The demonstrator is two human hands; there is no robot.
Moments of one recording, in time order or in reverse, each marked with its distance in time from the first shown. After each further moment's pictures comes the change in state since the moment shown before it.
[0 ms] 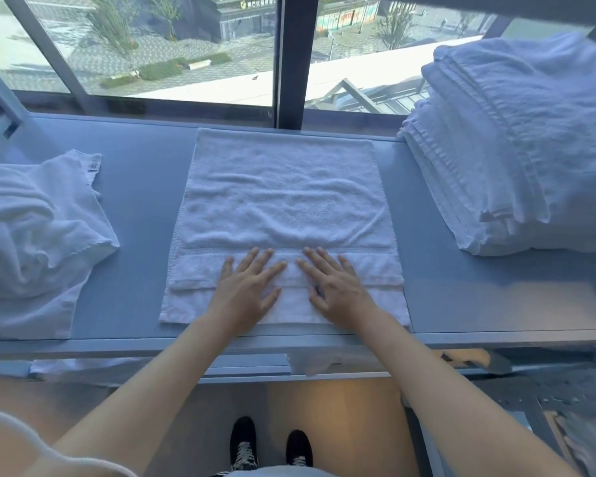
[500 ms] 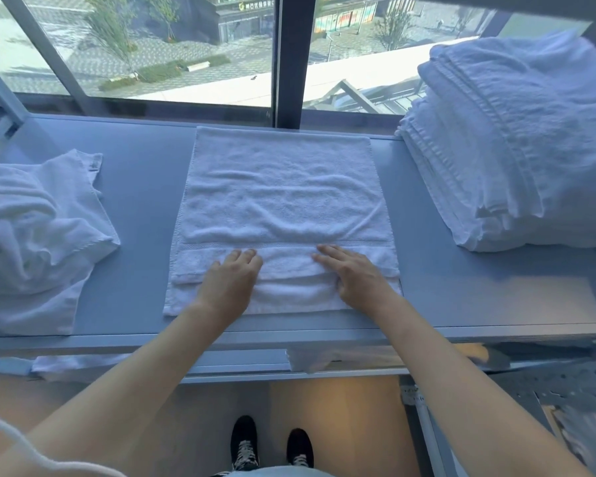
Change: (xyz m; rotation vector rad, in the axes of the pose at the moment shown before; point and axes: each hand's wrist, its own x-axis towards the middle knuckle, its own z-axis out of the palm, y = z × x) left_hand -0.008 -0.008 -0.025 0.175 0.052 -0.032; right_hand -0.004 0.024 -0.027 0.012 0.036 -0.006
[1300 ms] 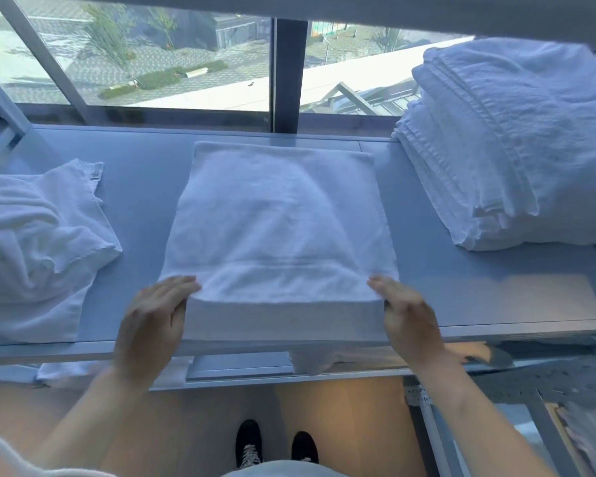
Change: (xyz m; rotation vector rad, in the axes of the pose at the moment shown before) left_hand -0.098 -0.069 0.001 -0.416 0.520 -0.072; right_hand -0.102 0.012 0.002 0.056 0.460 0.233
